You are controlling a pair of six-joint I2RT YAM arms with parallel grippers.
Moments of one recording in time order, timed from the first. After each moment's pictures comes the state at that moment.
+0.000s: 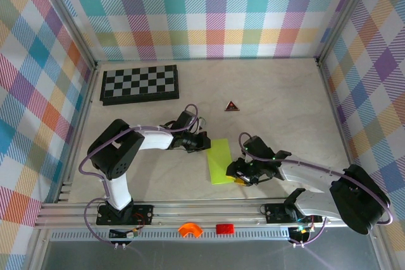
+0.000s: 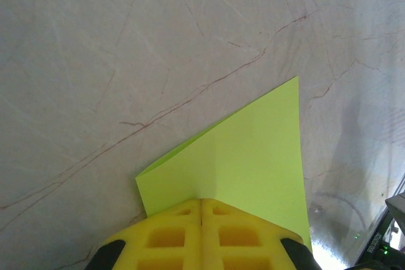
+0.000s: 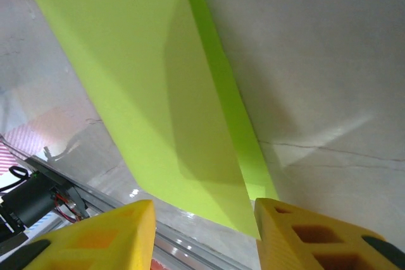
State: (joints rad) left arm -0.66 1.83 0.87 0.02 0.46 -0.76; right arm 0.73 1.18 0.41 -0.31 -0.50 1.07
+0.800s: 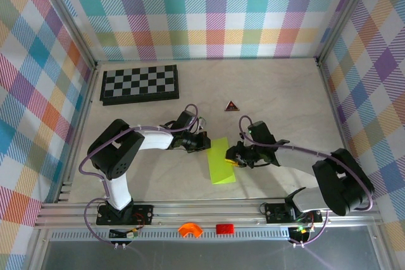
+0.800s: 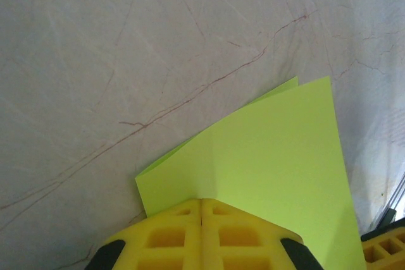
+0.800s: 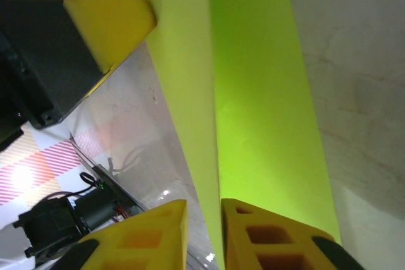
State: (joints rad) left arm -0.66 1.83 0.87 0.02 0.46 -0.76; right arm 0.52 1.38 0.49 -0.09 -0.67 0.93
